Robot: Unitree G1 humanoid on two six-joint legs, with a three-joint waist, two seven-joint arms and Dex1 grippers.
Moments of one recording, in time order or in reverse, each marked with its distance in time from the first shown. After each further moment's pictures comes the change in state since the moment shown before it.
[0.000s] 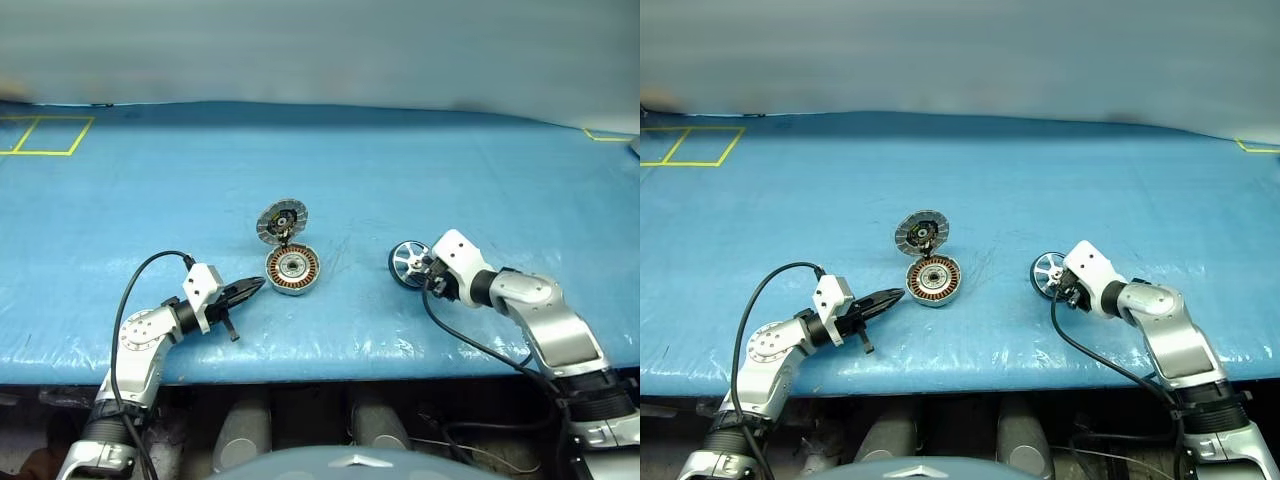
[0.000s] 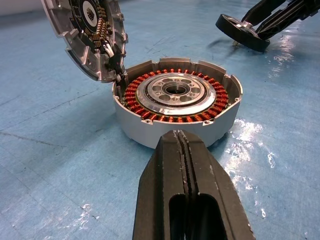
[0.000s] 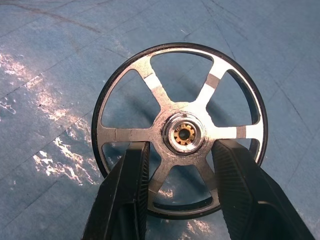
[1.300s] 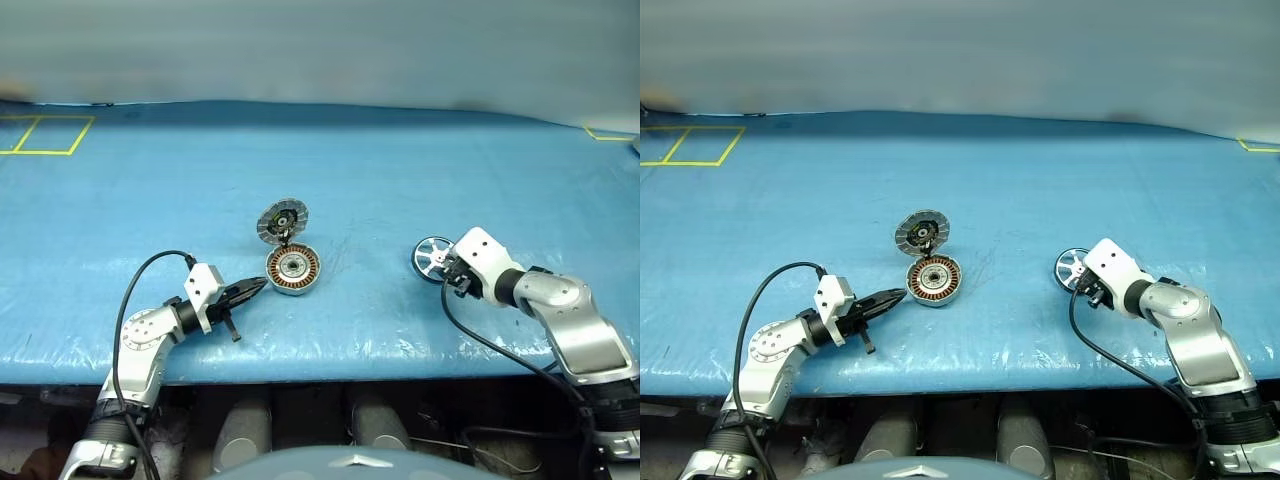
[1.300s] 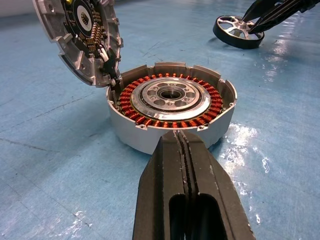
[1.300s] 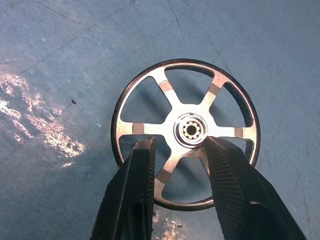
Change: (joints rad) left arm -0.003 -0.012 0.001 0.000 -0.008 0.000 -0.018; right arm 0.037 -0.082 -0.051 -0.036 -0.050 0.028 -0.039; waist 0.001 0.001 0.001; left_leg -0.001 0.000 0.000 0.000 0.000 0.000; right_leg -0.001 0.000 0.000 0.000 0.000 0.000
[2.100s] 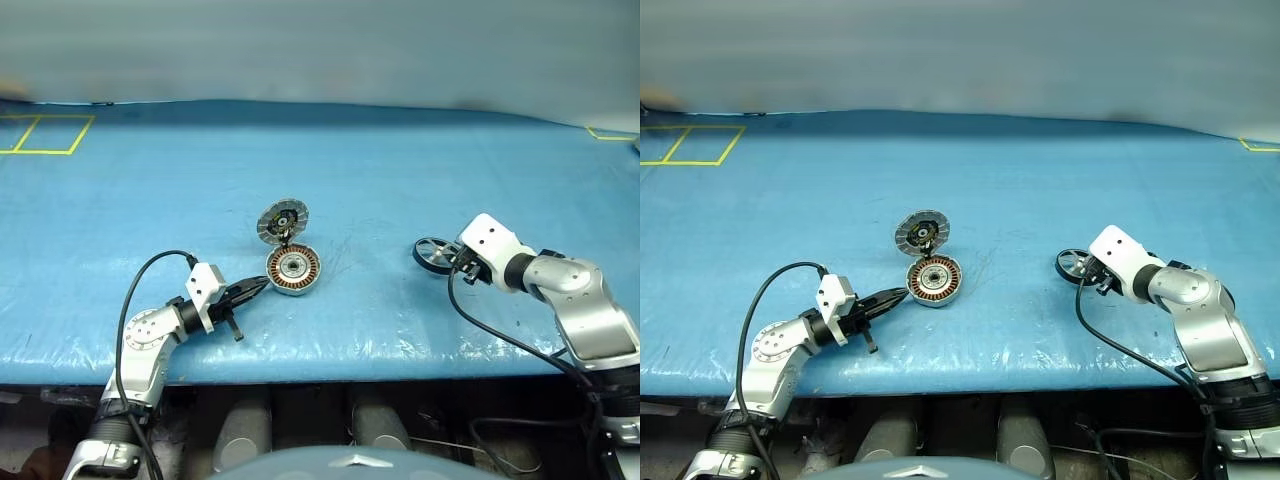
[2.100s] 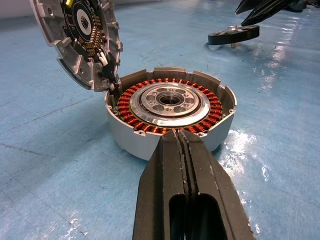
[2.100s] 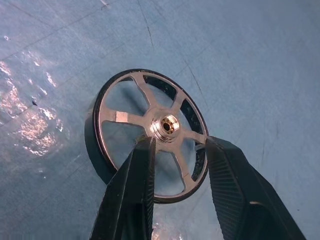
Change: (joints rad) left arm -0.001 -0.014 0.000 0.000 -0.008 0.001 -0.003; right arm -0.047 -0.053 0.001 0.018 -0.043 -0.033 0.019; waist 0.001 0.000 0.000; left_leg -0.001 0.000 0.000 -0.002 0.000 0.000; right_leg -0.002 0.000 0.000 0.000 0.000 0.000
